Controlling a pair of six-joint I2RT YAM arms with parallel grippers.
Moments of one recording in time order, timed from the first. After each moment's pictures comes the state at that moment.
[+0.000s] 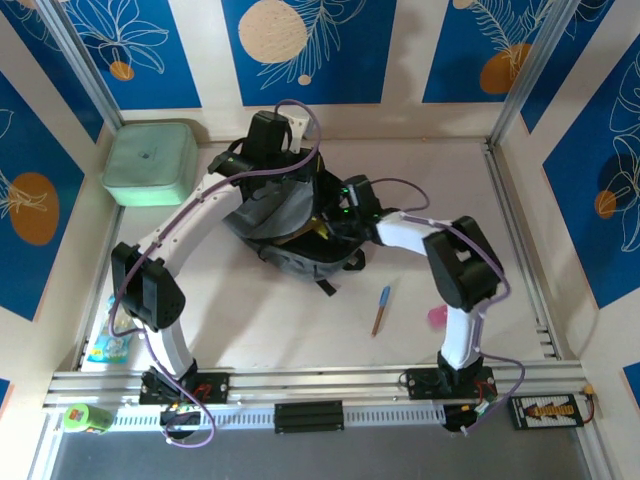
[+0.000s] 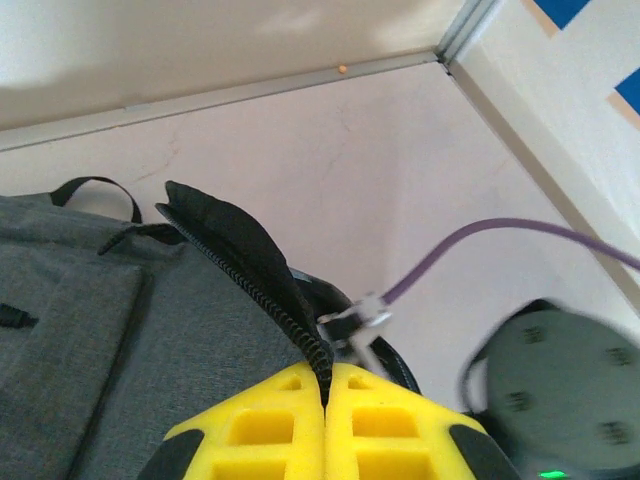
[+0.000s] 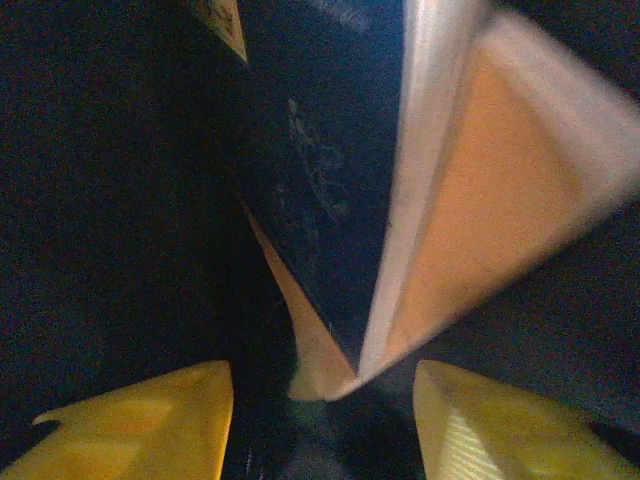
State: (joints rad) left arm -0.55 1.79 1.78 -0.57 0.21 -0.27; right arm 0.49 1.85 1.12 0.07 -0.47 1.30
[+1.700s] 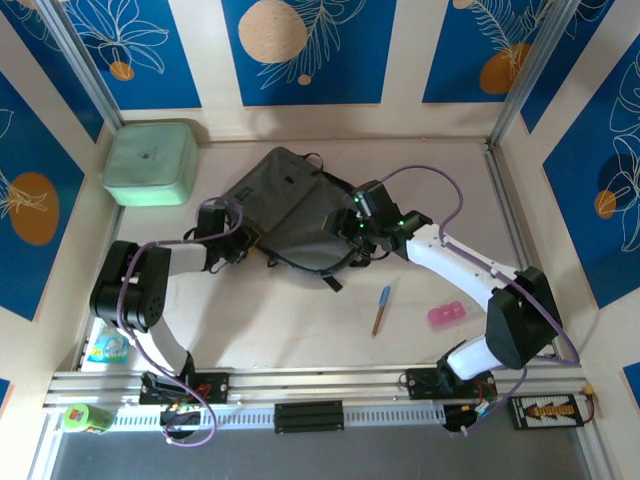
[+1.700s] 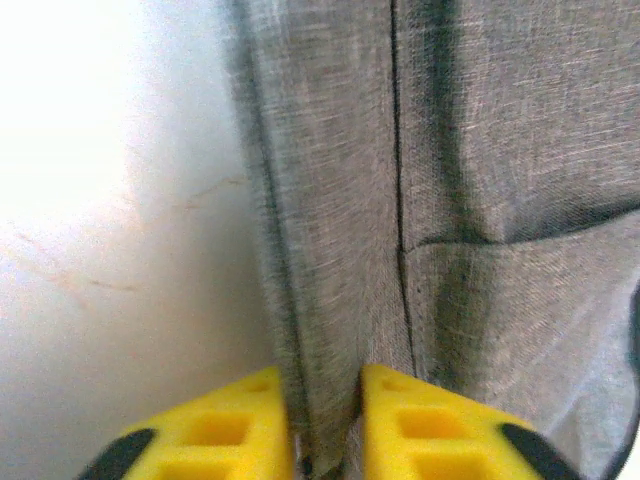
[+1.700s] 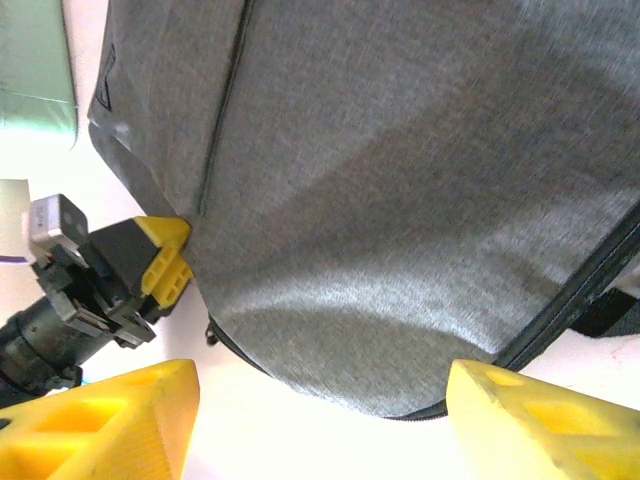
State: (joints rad) left arm -0.19 1.72 0.74 0.19 0.39 -1.09; right arm 0.61 1.47 1.10 -0.48 -0.12 0.95
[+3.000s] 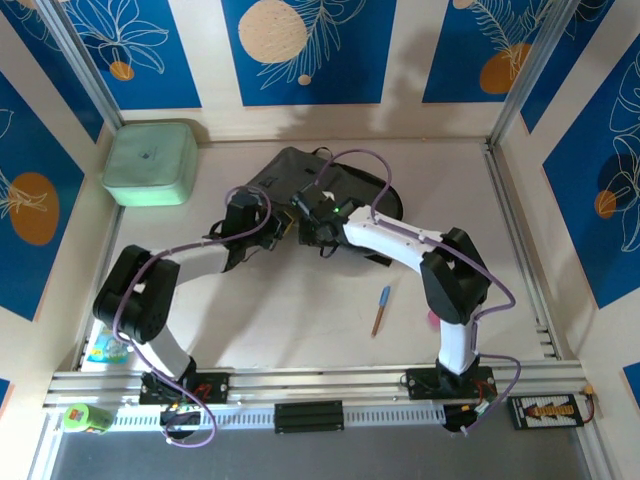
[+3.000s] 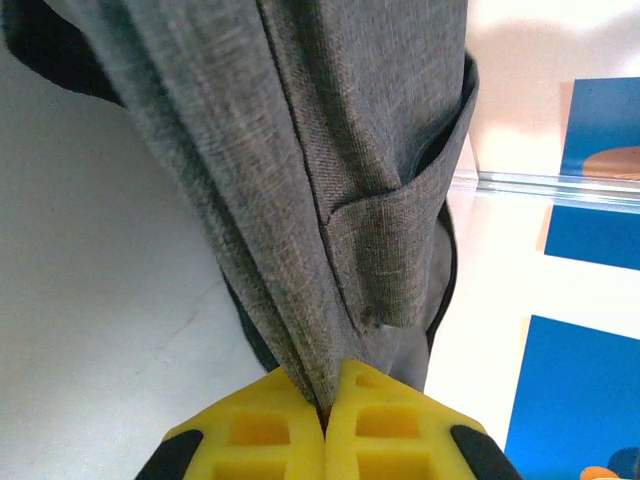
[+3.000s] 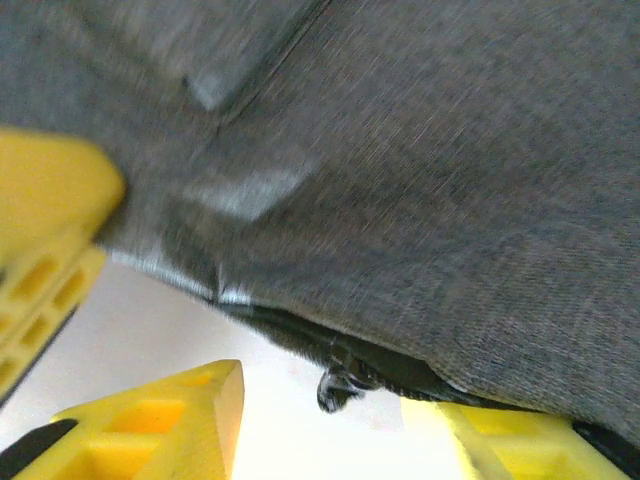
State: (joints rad) left arm -0.44 1.68 0.83 0.32 0.31 -1.31; right arm 0.77 1.90 1.50 -0.68 0.19 0.71
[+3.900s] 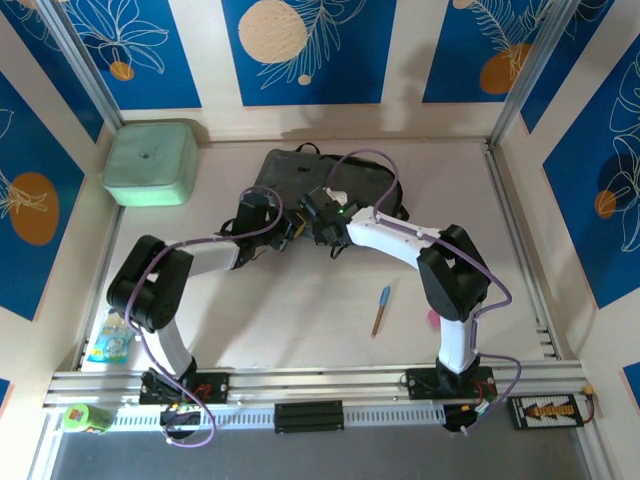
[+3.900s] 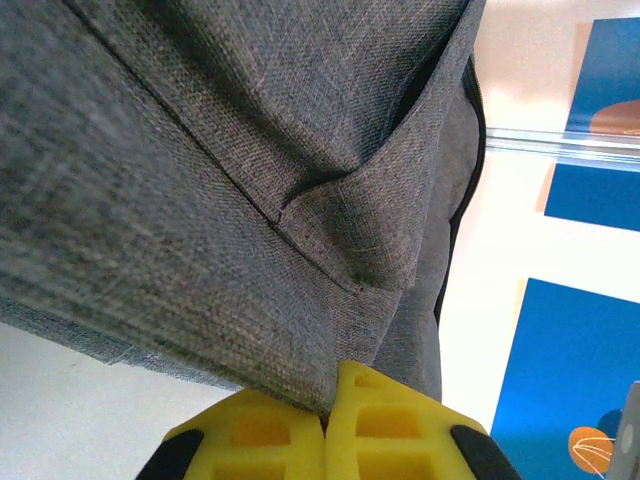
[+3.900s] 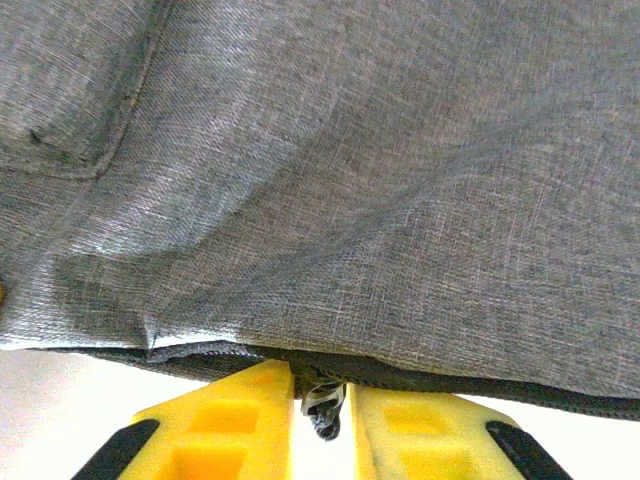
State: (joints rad) left arm -0.47 1.76 0.89 0.35 0.38 -1.34; right arm 0.74 1.89 1.42 -0.68 0.35 0.69
